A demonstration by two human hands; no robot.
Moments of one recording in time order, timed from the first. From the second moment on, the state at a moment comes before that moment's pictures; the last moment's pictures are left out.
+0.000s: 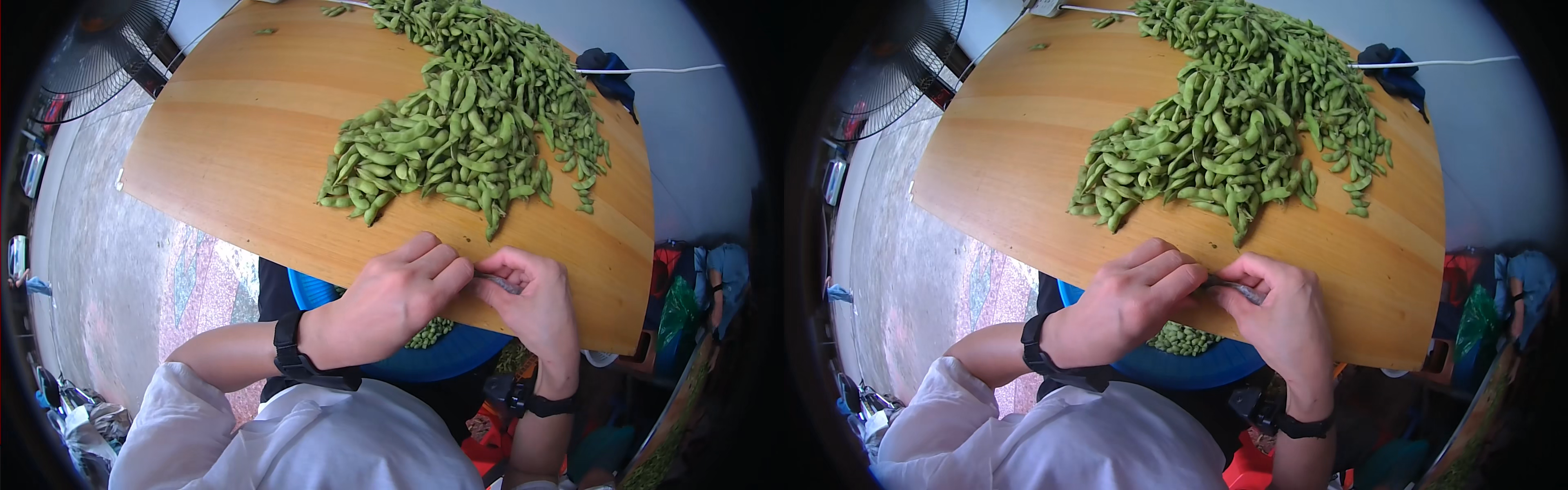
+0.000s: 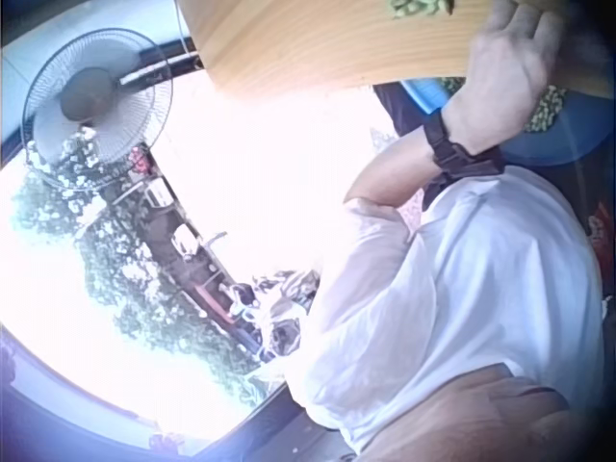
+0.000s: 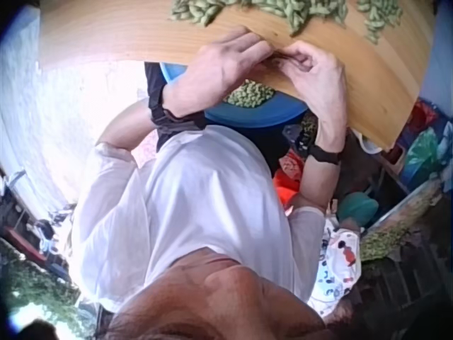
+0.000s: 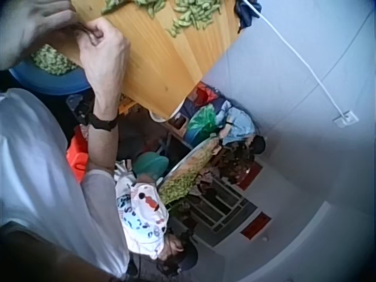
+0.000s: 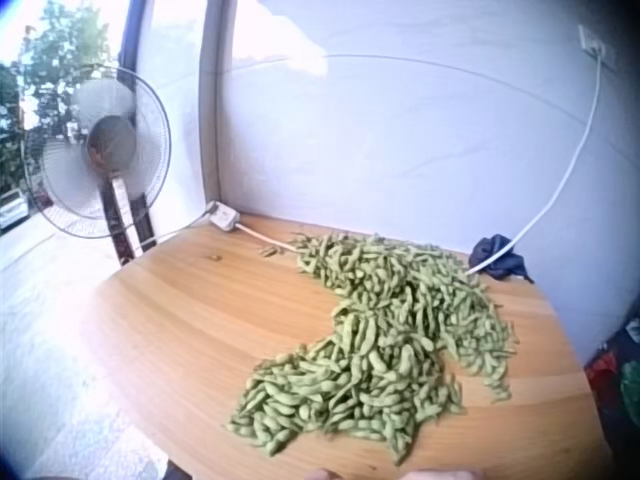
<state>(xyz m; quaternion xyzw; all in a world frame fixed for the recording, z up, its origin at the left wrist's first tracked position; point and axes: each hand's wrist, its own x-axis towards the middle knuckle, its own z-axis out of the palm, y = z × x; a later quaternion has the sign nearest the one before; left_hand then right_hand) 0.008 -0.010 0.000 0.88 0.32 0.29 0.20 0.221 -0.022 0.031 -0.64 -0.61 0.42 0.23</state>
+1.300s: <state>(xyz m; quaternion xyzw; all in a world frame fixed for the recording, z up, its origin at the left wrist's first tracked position) -0.002 -0.014 -0.002 0.73 0.42 0.39 0.38 0.198 -0.031 0.029 -0.62 -0.57 0.45 0.31</state>
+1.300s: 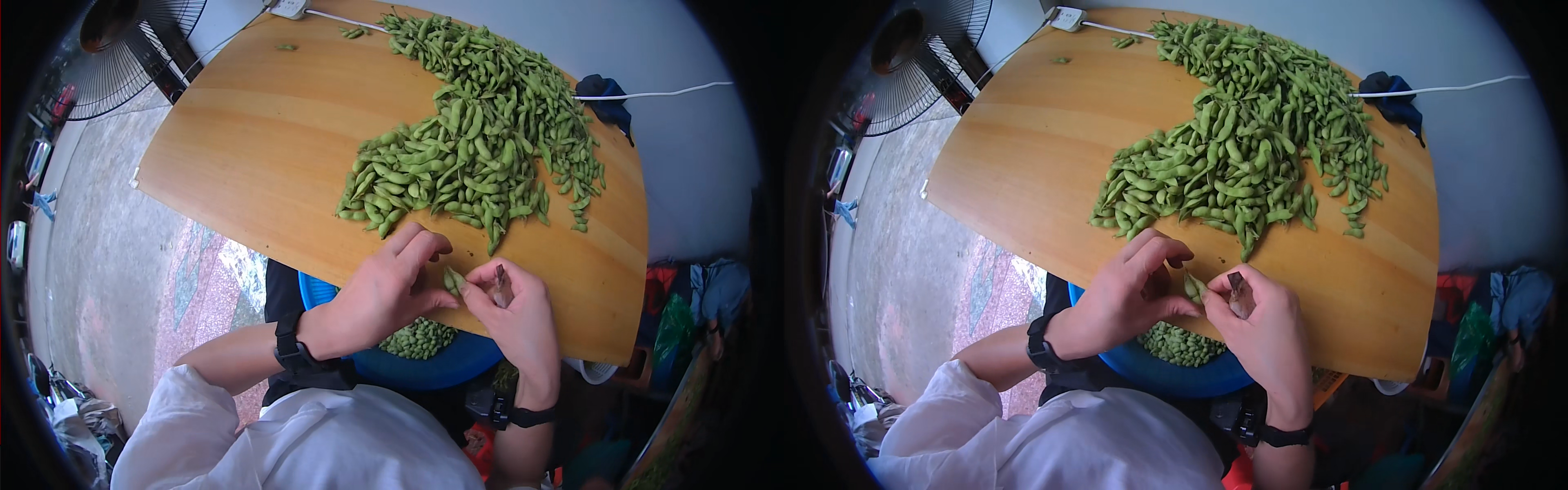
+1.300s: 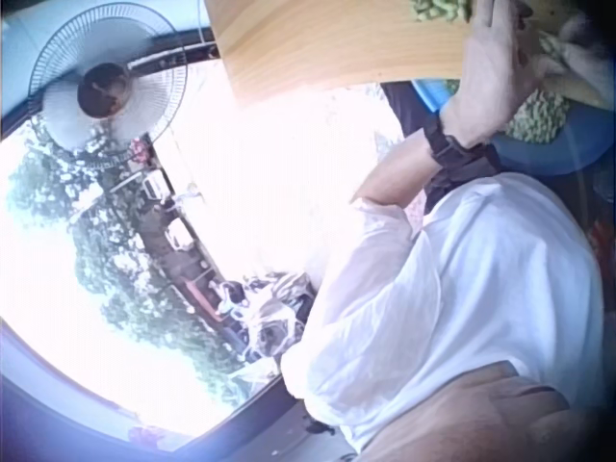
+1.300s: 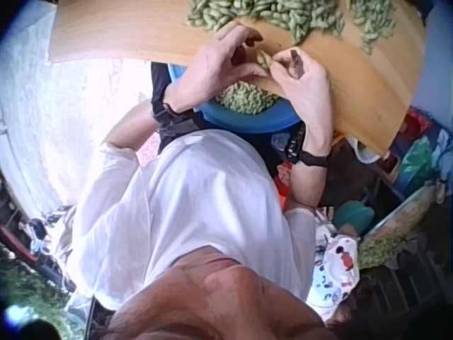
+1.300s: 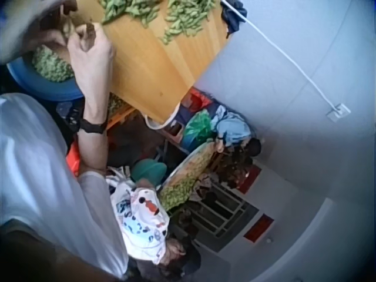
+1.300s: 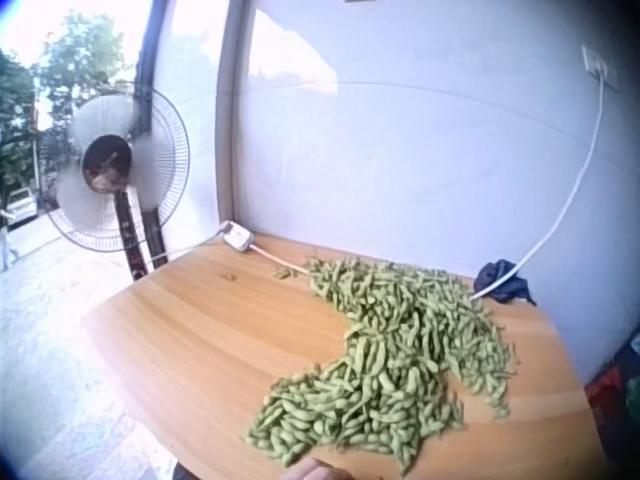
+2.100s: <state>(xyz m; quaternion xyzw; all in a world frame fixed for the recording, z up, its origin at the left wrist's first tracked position) 0.005 -0.007 -0.002 0.45 0.34 0.36 0.75 0.195 -0.045 0.016 -0.56 -0.41 0.54 0.48</state>
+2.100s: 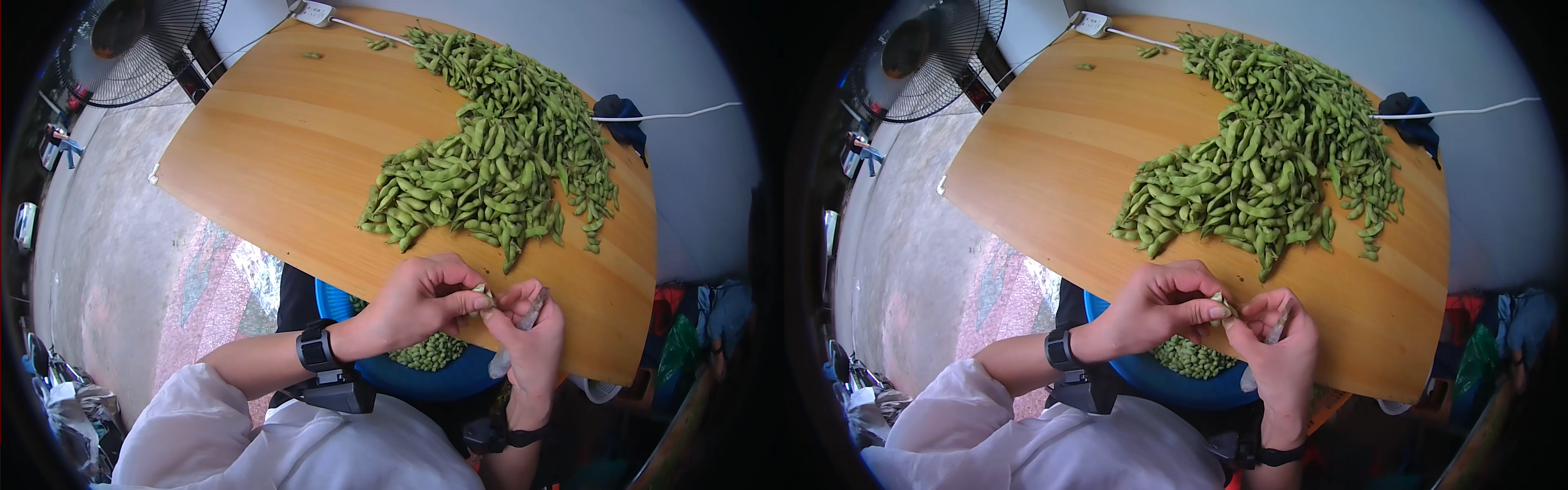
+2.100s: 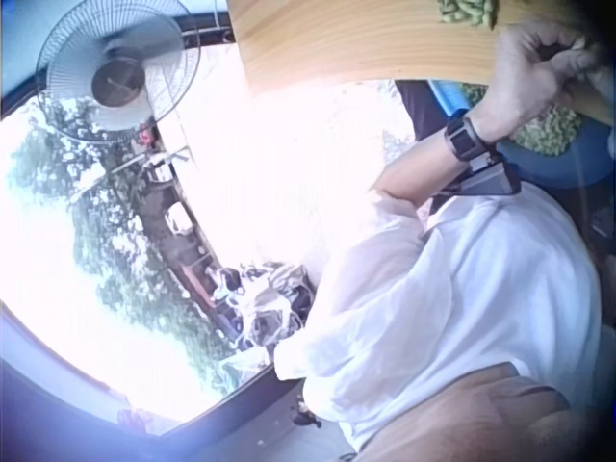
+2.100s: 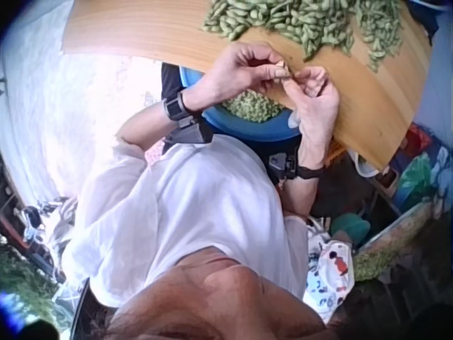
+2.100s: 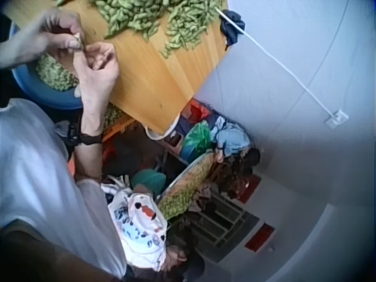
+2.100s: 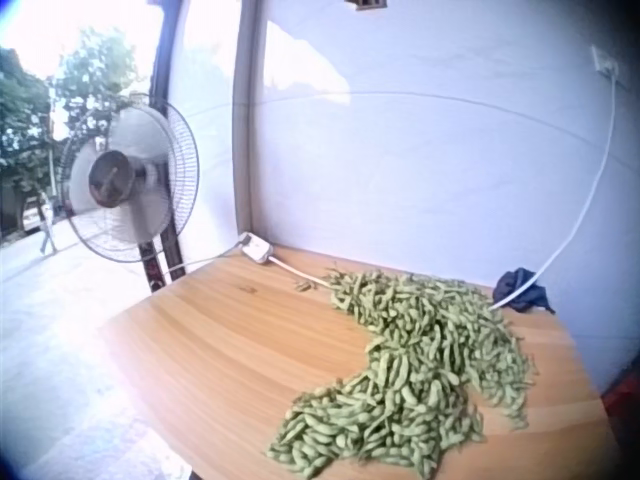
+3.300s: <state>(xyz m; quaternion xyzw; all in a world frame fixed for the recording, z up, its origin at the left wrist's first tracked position) -0.016 -0.014 -0.004 0.51 0.30 0.30 0.75 0.171 -0.069 0.021 -0.63 -0.48 0.38 0.48</state>
